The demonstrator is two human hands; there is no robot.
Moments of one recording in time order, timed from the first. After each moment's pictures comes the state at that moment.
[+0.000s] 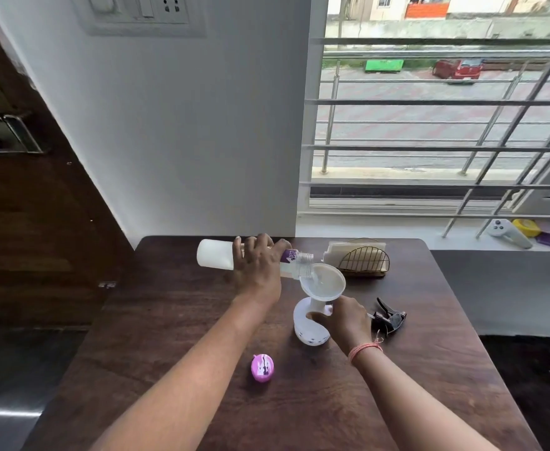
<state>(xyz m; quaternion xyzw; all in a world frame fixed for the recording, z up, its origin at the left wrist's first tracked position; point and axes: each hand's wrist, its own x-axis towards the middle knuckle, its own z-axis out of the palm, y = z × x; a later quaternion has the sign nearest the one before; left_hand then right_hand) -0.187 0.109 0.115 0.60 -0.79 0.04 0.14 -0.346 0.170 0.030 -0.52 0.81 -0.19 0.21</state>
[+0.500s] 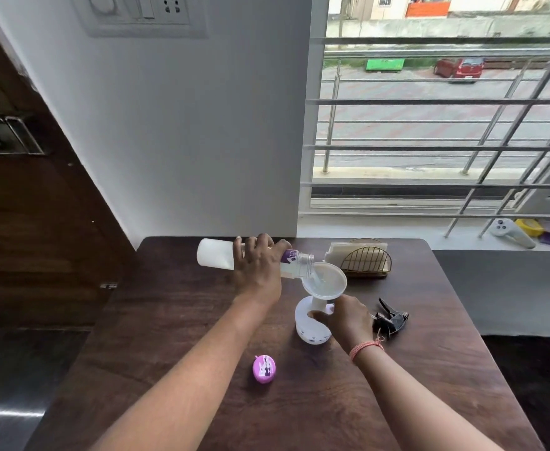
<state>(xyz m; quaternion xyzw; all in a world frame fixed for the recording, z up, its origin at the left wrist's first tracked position) -0.185 0.106 0.116 0.60 -0.79 0.04 0.14 -0.345 0.166 0.030 -0.52 0.81 -0.20 0.20</state>
